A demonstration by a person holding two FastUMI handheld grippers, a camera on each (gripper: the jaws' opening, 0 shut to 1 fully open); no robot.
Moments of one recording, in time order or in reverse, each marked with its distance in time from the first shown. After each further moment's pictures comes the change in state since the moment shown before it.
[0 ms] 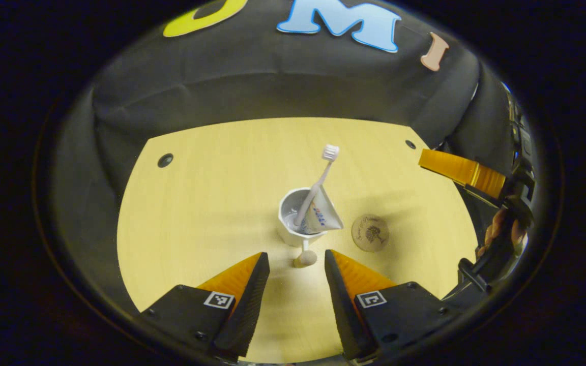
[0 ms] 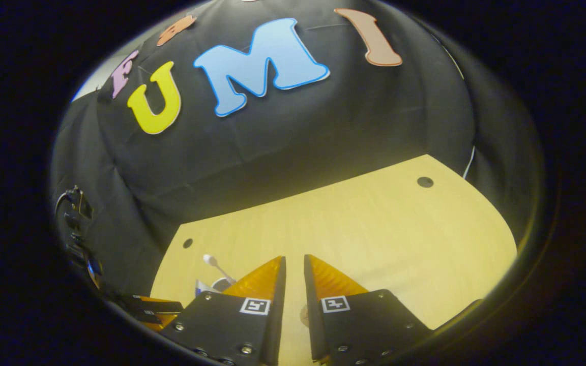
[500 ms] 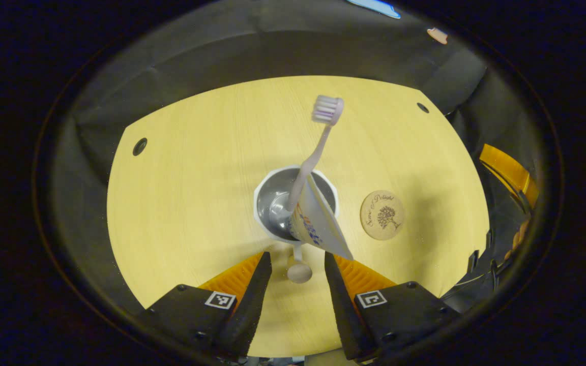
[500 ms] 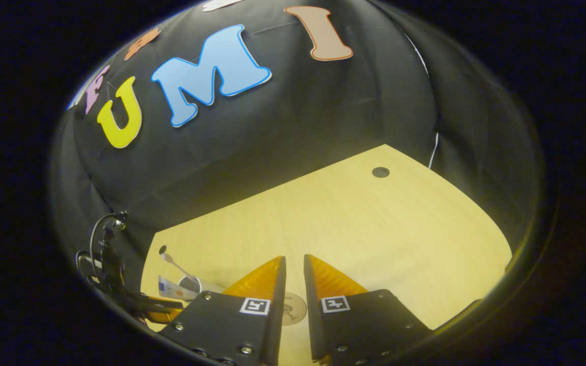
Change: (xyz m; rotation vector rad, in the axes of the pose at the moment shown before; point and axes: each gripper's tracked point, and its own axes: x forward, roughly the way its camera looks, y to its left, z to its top) left arm 0.060 0.009 -0.014 0.025 0.240 0.054; right arm -0.023 -0.075 -0.007 0.087 0.015 -0.131
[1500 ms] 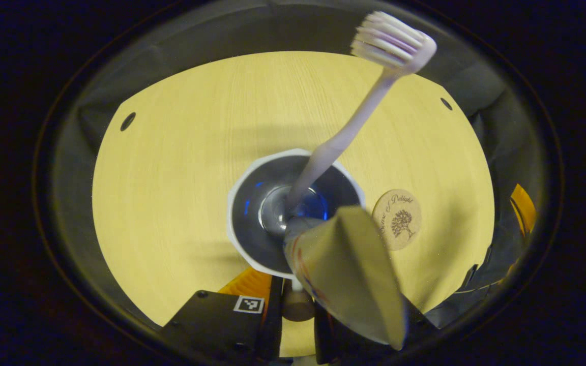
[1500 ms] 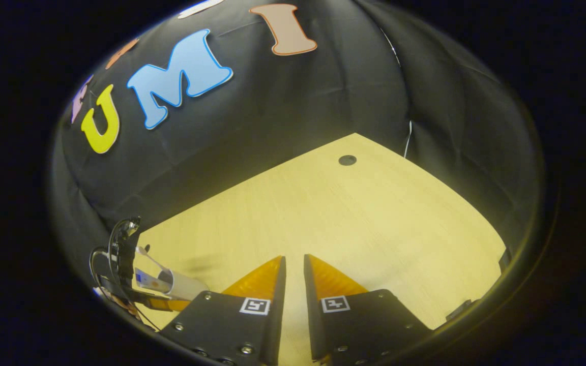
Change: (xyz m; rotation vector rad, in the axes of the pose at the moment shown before) left arm 0.047 -0.018 -0.008 -0.108 0.097 -0.007; right arm -0.016 -0.057 -0.013 0.054 0.038 -0.083
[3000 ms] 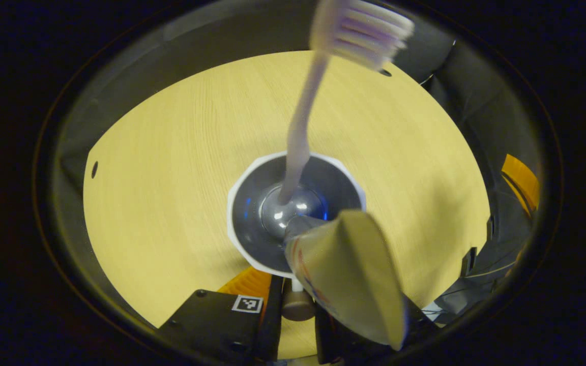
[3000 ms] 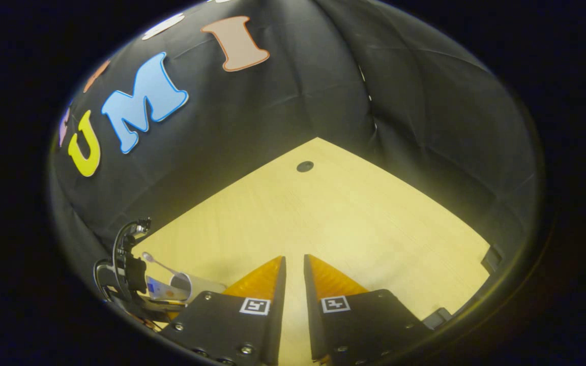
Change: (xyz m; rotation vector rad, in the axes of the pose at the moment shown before) left arm -0.021 -0.120 -0.007 0.231 -0.027 -0.017; right arm -0.031 -0.086 0.012 0.094 -0.018 -0.072
